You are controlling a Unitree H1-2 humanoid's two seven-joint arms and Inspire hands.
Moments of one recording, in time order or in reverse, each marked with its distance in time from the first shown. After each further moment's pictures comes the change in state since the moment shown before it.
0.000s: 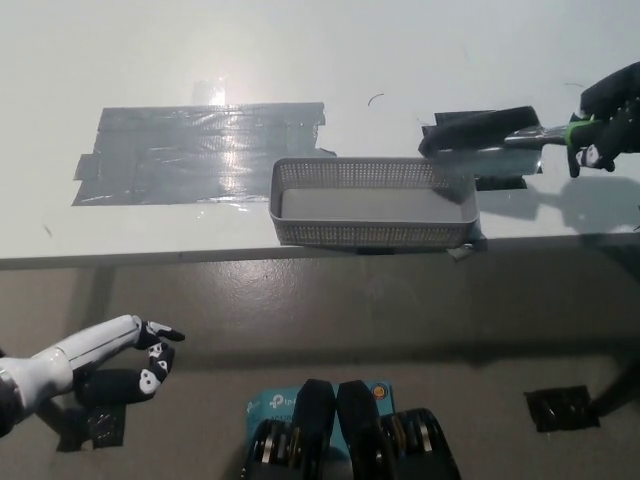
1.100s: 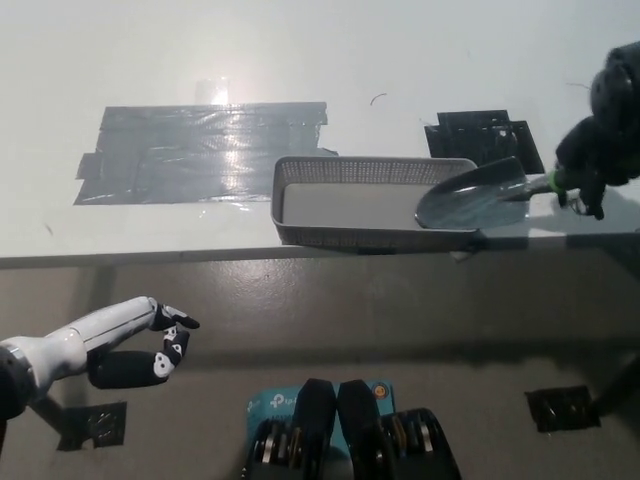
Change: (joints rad) left_arm -0.052 -0.019 -0.015 -0.008 0.029 0.000 -0.034; right_arm -0.067 0.062 0.349 0.009 -0.108 -0.075 0.029
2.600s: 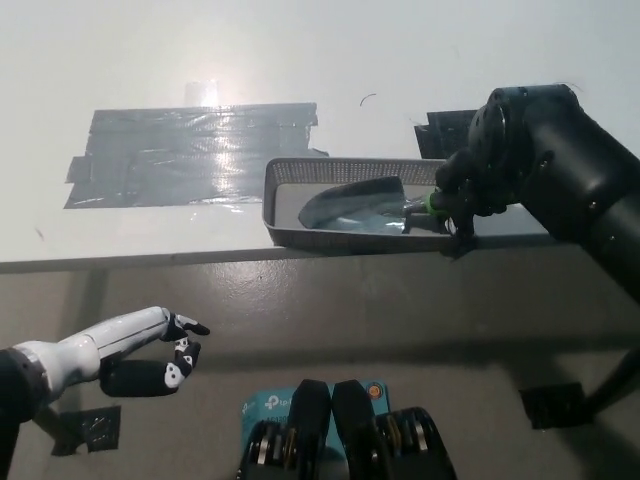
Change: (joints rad) left_arm -0.004 -0.007 -0.035 0.003 0.018 0.000 -0.029; right_arm 0.106 0.299 -0.271 0.202 -0.045 0.078 -0.148
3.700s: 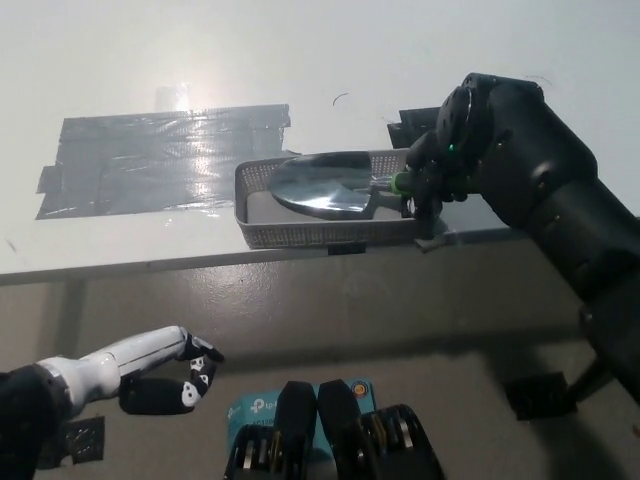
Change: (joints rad) left_arm 0.034 -0.042 -0.037 0.002 0.040 0.000 -0.007; right_arm -0.063 0.144 -0.175 0.228 -0.042 0.023 -0.144
